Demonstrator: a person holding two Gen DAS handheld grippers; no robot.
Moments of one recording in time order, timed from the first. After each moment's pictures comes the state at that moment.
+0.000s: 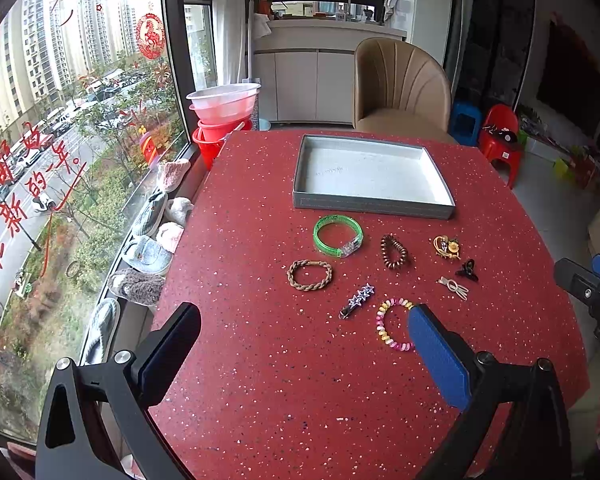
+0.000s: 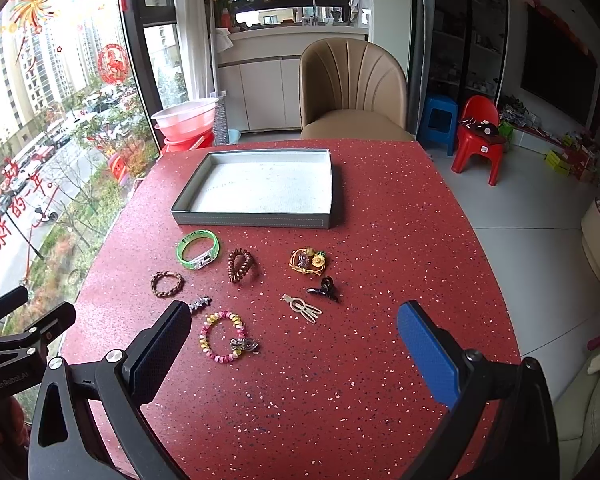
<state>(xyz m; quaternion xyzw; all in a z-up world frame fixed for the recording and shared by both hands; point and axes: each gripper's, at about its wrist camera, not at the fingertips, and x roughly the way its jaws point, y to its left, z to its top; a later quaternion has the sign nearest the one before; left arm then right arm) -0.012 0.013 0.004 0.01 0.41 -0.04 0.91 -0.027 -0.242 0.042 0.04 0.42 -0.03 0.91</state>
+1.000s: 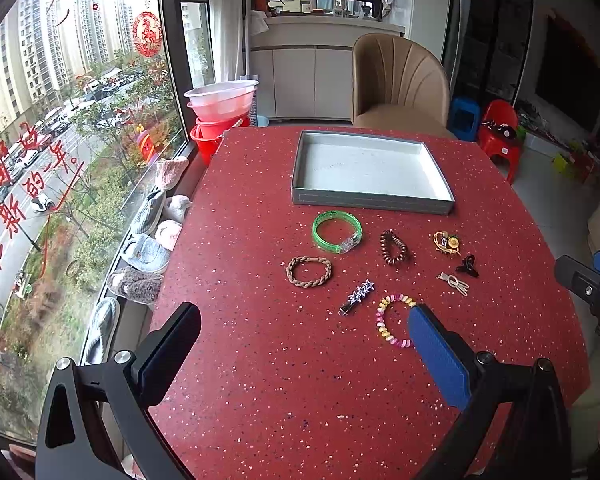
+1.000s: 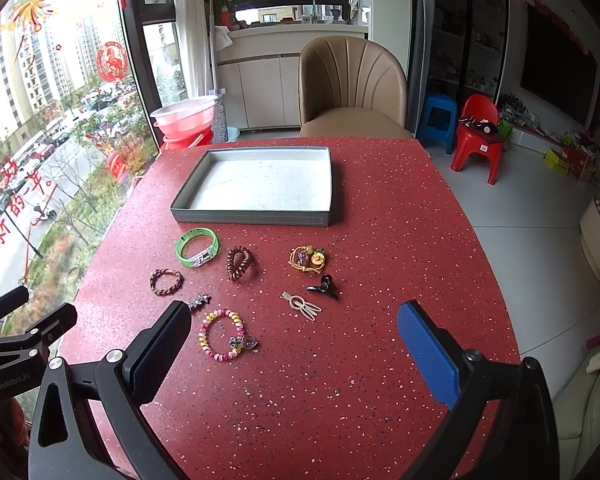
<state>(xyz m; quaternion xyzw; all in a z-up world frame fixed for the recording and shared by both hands) -0.010 0.011 0.004 0.02 0.42 -0.05 0.90 -0.027 -0.242 0.041 0.03 0.42 -0.04 0.90</state>
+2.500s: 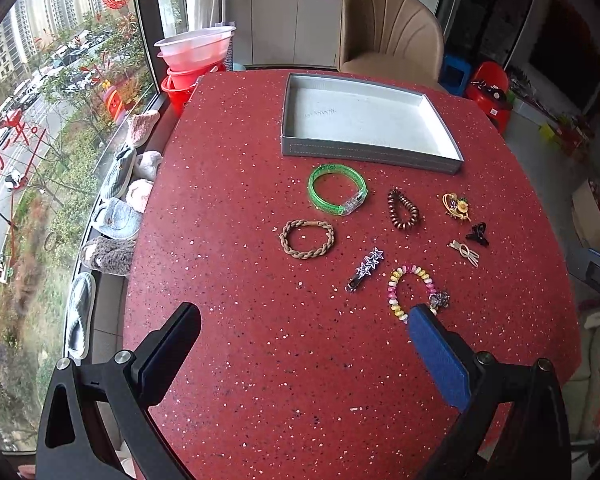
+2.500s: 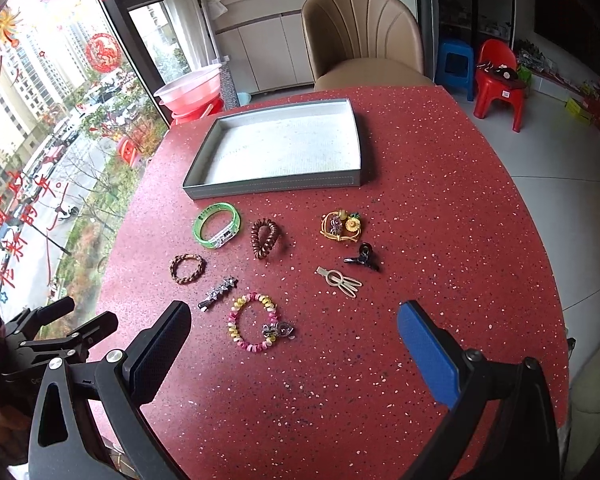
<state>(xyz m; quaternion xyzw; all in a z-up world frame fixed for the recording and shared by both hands) 0.047 0.026 -0.038 0.02 0.52 -0.09 0.85 0.015 -0.241 0.014 0.11 0.50 0.00 0.86</state>
